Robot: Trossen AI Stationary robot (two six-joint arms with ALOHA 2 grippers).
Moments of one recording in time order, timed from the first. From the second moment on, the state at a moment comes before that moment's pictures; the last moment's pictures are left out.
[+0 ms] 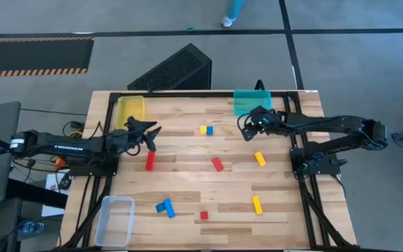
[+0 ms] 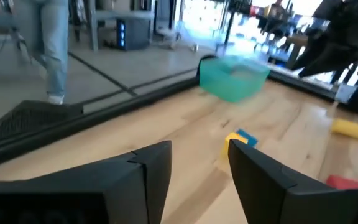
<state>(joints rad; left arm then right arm) 0.13 0.77 0.12 0.42 -0.53 -0.29 -0.32 1.16 0.67 -0.42 0.34 0.50</state>
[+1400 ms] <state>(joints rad) 0.42 1.92 0.95 0.24 0.16 0.23 -0.17 1.21 0.48 0.00 0.62 0.46</state>
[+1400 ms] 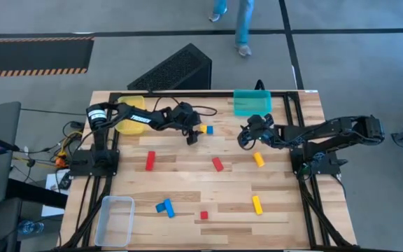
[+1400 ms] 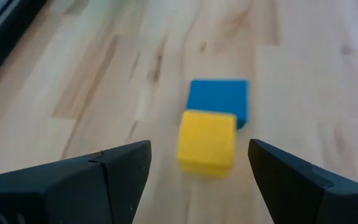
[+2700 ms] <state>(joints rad) 0.44 1.78 0.97 0.13 0.06 0.18 -0.17 1.21 0.48 0.01 0.57 0.46</state>
